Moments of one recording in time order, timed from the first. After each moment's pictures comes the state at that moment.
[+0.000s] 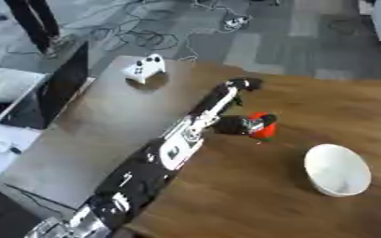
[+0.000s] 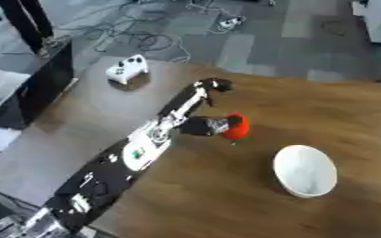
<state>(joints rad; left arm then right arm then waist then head) -0.57 0.34 -0.21 -1.24 -0.50 -0.25 0.14 -0.09 -0.31 0.11 -1.77 0.03 -0.04 0.05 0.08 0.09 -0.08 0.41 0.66</state>
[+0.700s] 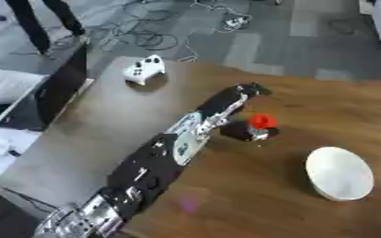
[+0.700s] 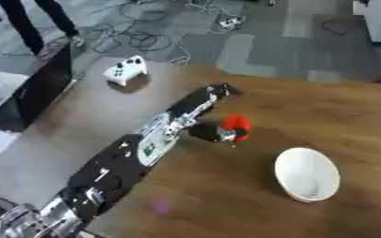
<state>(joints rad) -0.64 0.33 -0.20 -1.11 -0.71 -0.30 0.12 -0.11 -0.31 0.12 -1.77 0.03 -0.04 0.06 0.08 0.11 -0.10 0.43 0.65</state>
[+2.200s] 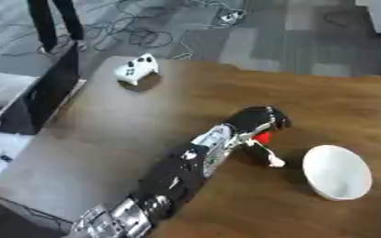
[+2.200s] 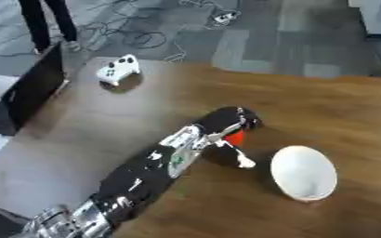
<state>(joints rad) -0.69 0.24 -0.19 -0.99 -0.99 -0.29 0.11 -0.13 -0.30 0.13 -1.77 0.04 -0.04 0.07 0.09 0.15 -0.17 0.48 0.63</state>
